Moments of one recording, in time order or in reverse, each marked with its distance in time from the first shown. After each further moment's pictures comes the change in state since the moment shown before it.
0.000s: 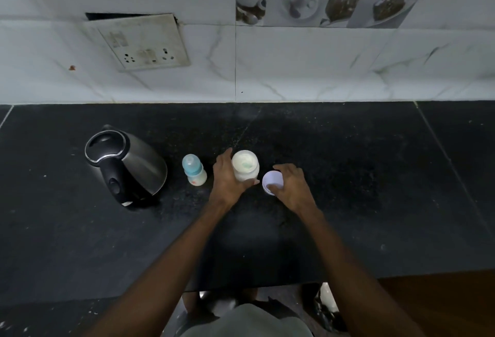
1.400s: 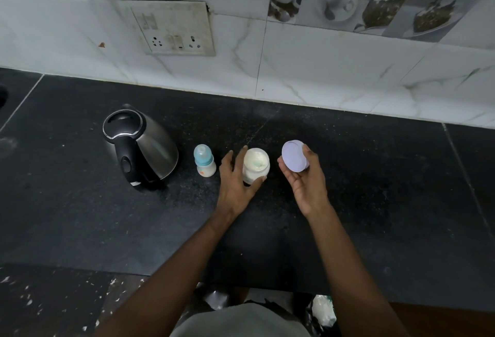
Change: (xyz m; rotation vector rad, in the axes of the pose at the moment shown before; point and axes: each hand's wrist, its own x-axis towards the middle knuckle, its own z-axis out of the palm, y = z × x) left_hand -0.019 -0.021 0.018 0.059 0.175 0.174; right_hand -0.002 -0.060 -0.051 1.699 0.047 0.458
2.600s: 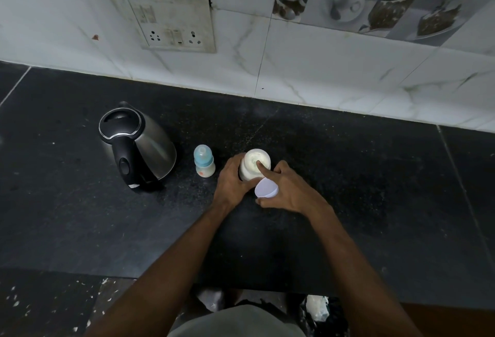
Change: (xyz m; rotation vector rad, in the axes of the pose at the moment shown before) left_hand 0.023 -0.027 0.001 -0.249 -0.088 -0.115; right_hand 0.011 0.012 -0.001 -1.947 -0.551 -0.344
